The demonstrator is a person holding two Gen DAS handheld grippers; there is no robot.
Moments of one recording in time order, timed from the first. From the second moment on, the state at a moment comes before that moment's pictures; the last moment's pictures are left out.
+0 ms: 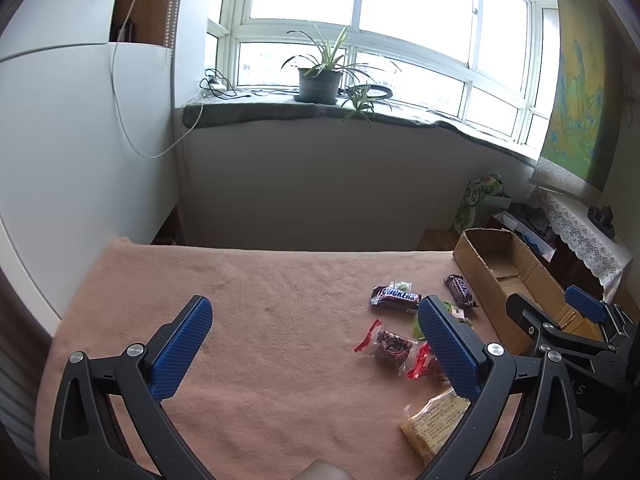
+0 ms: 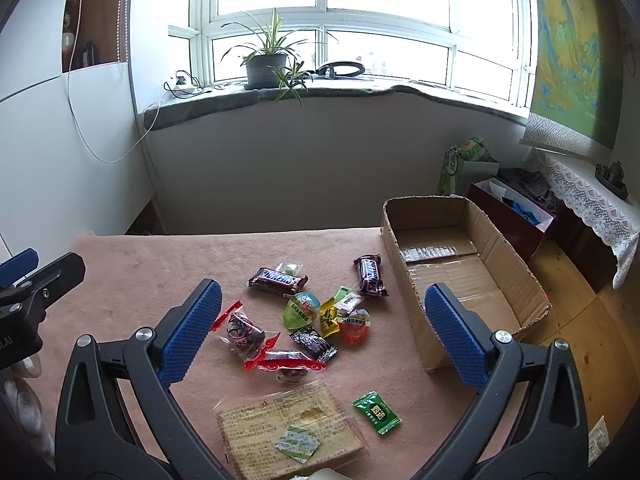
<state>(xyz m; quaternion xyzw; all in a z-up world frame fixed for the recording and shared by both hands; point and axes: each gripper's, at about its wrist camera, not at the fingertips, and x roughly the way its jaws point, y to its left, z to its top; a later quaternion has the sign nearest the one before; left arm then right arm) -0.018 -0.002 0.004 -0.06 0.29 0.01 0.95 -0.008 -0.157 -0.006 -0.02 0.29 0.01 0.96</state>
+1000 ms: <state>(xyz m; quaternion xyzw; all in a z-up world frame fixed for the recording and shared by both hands) -0.026 -0.003 0.009 -0.06 0.28 0.00 0.96 -0.019 -0.156 -0.003 -0.02 0.28 0.01 0.96</state>
